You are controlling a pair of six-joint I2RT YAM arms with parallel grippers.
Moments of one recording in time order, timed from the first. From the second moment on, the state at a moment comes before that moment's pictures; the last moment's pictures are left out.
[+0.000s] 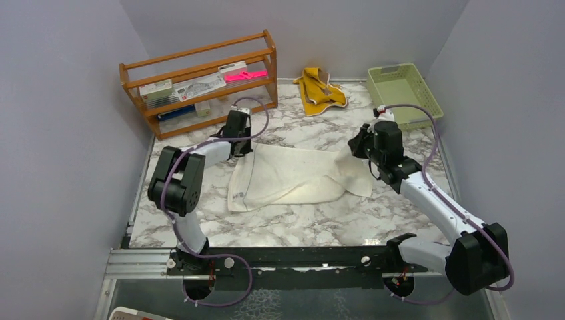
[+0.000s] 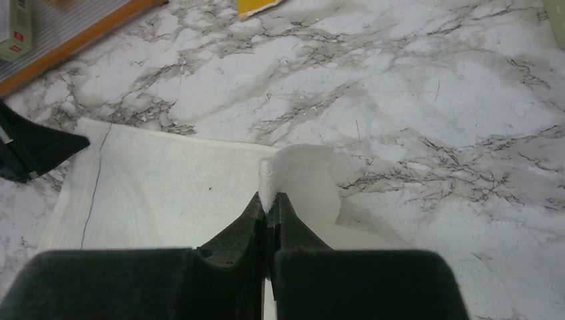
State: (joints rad) left arm -0.32 1.85 1.07 -0.02 -0.05 -0.23; right arm 0.34 1.13 0.75 -0.09 0.09 0.42
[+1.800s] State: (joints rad) left arm -0.19 1.46 0.73 -0.04 -0.39 -0.41; right arm 0.21 1.50 0.79 0.10 0.06 0.62
